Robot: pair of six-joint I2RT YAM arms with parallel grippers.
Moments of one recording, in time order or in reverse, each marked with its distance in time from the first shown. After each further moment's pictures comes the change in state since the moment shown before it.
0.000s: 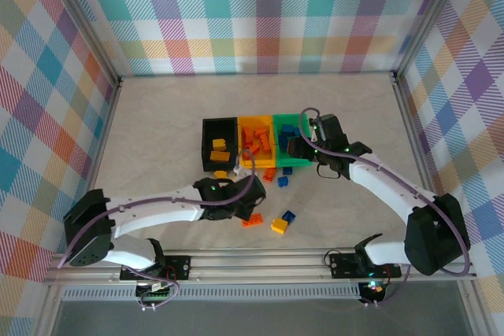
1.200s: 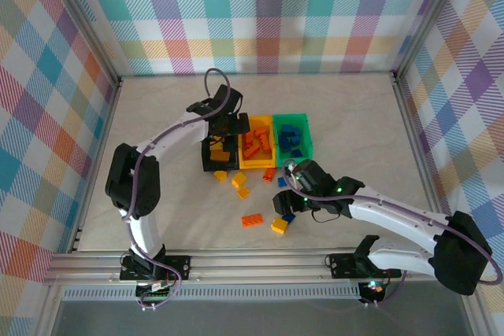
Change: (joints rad) left arm 0.579 0.457 0.562 0.032 0.135 0.067; right arm 0.390 -0.188 -0.243 -0.130 -0.104 0.060
